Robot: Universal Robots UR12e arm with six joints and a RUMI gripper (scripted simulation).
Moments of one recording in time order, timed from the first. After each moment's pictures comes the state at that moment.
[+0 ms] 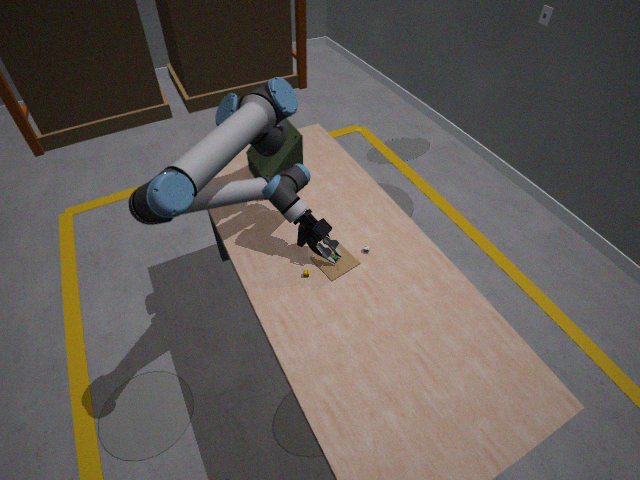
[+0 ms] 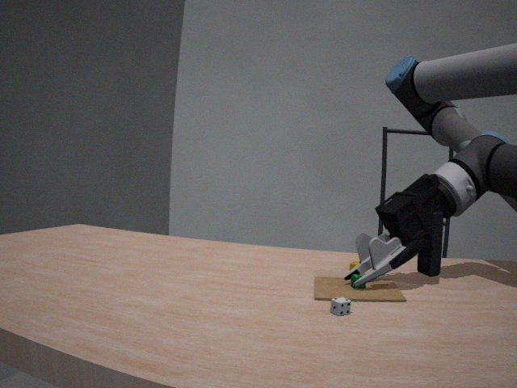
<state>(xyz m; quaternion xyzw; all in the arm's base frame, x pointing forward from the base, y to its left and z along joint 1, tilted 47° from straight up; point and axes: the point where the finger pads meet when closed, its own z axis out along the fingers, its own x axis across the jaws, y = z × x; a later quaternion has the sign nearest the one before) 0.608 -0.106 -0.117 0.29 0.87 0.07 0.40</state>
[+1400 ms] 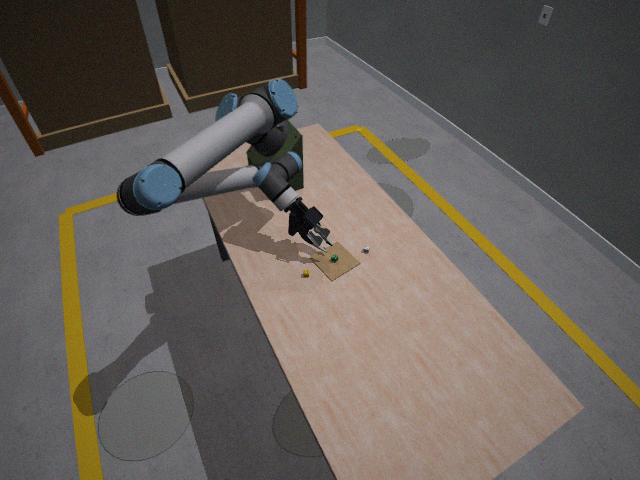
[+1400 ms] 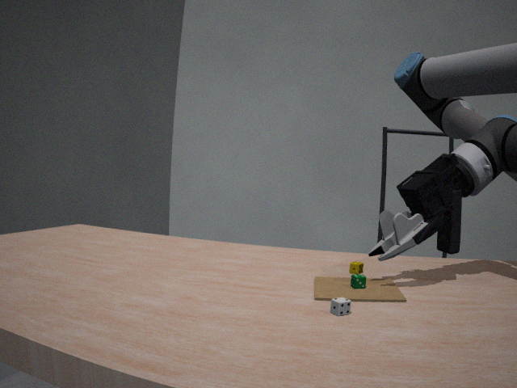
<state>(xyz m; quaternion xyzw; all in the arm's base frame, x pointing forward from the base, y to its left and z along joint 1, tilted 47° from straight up) 0.571 -0.094 -0.077 0.29 0.87 0.07 0.40</state>
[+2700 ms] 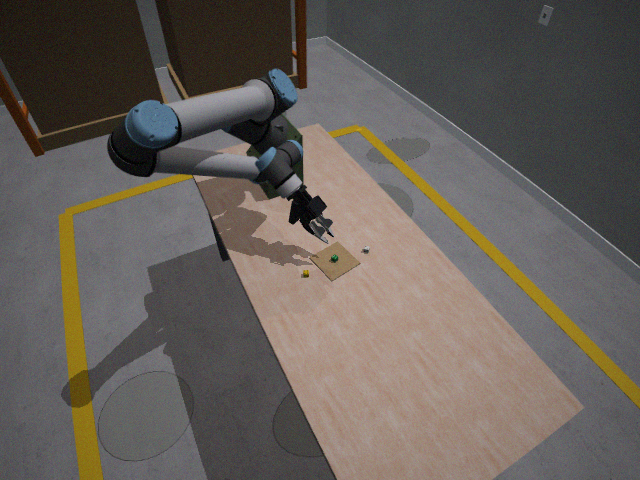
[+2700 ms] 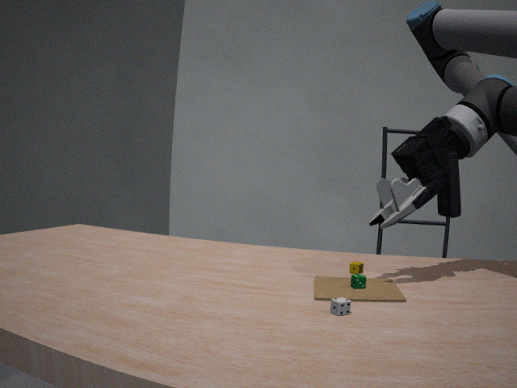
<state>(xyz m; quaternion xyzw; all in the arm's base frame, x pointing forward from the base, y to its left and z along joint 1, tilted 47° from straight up) 0.571 -0.053 -0.043 0.31 0.87 0.03 0.38</state>
